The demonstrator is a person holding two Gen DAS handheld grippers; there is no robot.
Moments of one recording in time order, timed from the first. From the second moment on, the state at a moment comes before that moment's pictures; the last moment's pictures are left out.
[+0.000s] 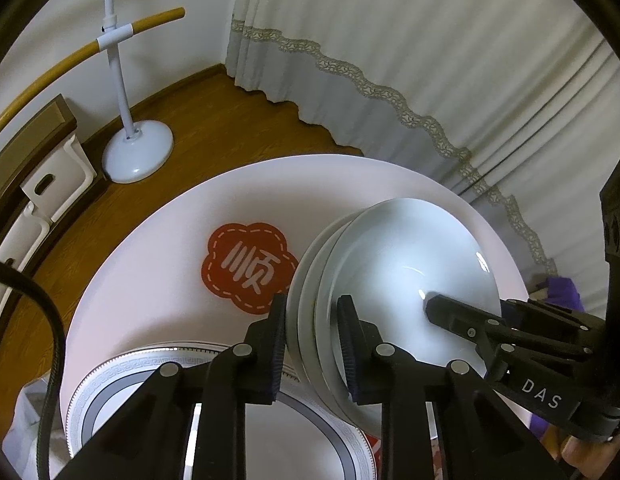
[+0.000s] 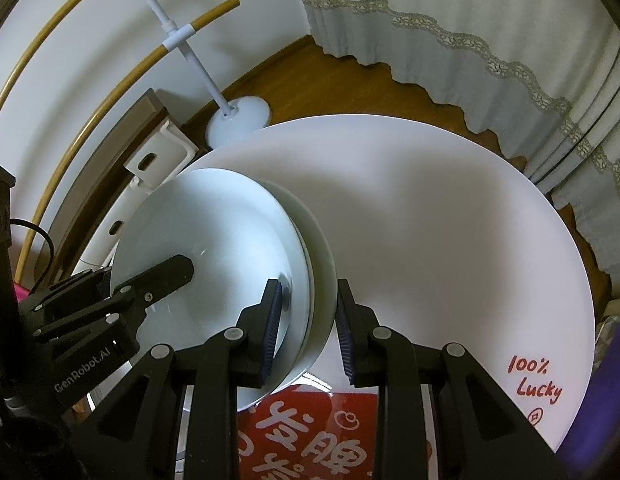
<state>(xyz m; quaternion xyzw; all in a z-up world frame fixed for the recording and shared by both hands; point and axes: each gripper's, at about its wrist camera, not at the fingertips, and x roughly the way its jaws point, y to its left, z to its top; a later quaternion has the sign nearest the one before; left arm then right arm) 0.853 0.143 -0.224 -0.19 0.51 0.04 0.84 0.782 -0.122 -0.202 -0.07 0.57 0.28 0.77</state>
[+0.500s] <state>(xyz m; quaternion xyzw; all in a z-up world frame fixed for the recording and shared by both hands) 0.850 0.142 -0.218 -0.18 0.51 0.04 0.84 0.775 -0.126 -0.198 -0.06 0.57 0.26 0.78</state>
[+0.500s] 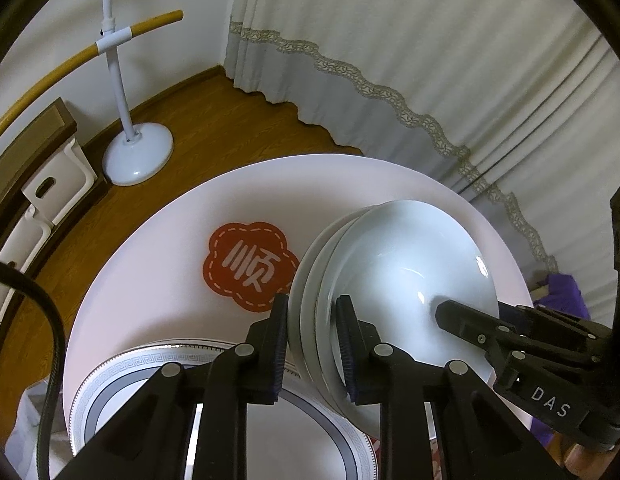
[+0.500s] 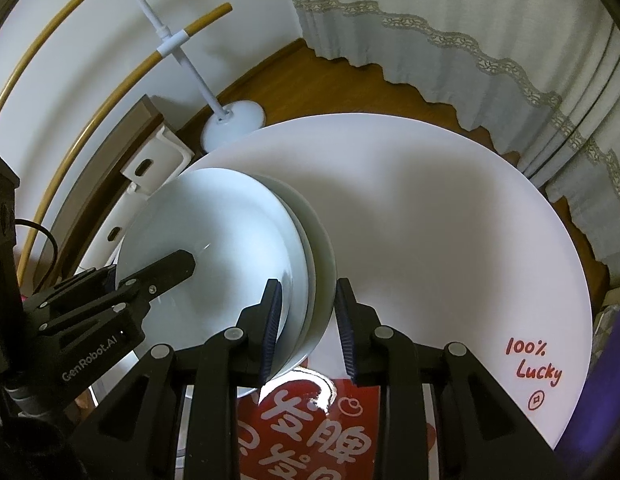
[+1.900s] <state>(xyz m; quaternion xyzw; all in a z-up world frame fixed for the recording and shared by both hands) 0.852 0.137 -0.216 -0.14 0.53 0.04 0.84 0.771 -0.129 -0.196 -0.05 0.55 0.27 0.79</state>
